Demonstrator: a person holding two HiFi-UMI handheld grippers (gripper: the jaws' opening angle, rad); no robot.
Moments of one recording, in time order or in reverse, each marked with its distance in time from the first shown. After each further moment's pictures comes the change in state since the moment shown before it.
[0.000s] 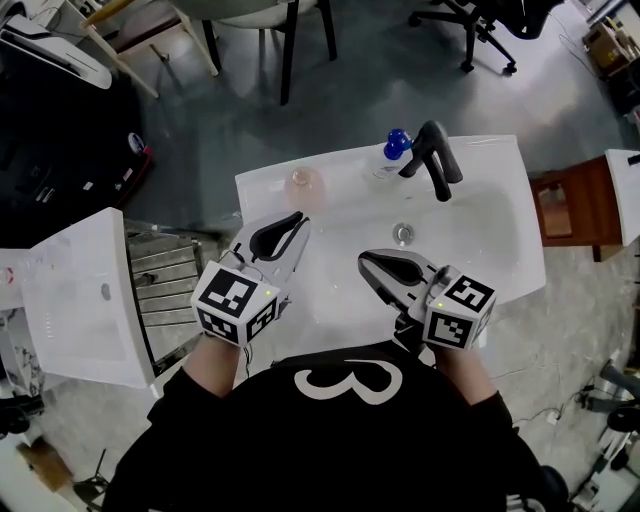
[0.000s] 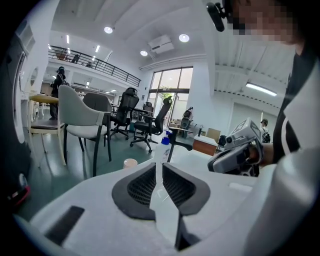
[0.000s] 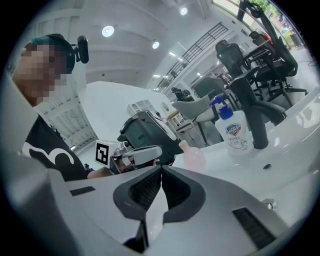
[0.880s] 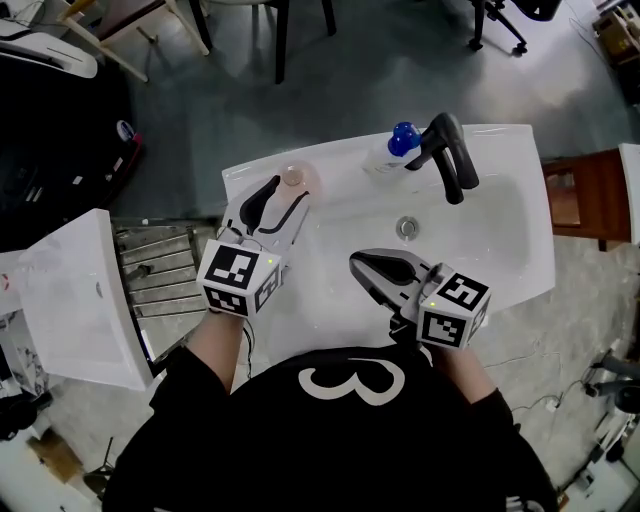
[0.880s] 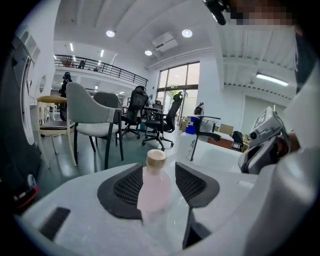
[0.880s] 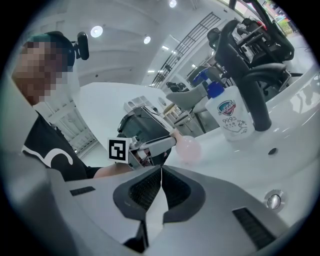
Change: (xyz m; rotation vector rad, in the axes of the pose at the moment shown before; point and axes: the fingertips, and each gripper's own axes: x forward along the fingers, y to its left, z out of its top) left arm 0.055 0.063 -0.030 0.013 0.015 0.139; right arm 0.024 -0.036 -0.025 0.087 0.063 0.023
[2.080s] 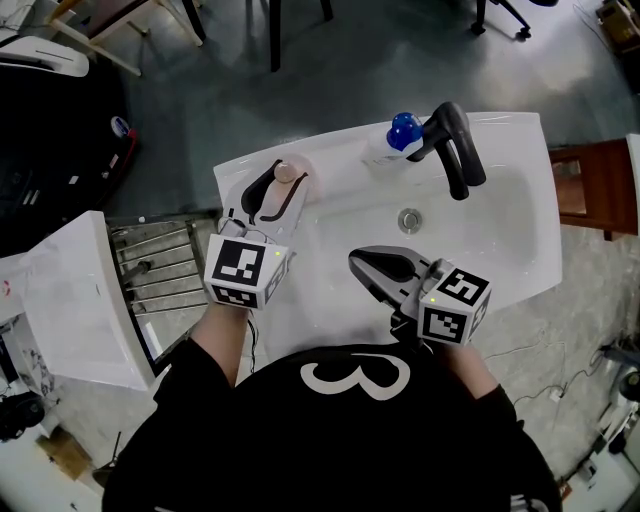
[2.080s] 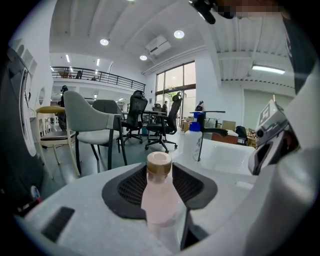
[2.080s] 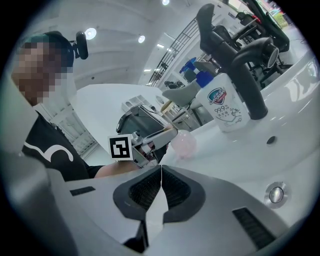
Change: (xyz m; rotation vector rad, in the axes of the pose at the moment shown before) left arm 0.021 0.005 0.003 0.084 -0.047 0.043; right arm 0.004 -0.015 -0.014 0.053 0.019 0.006
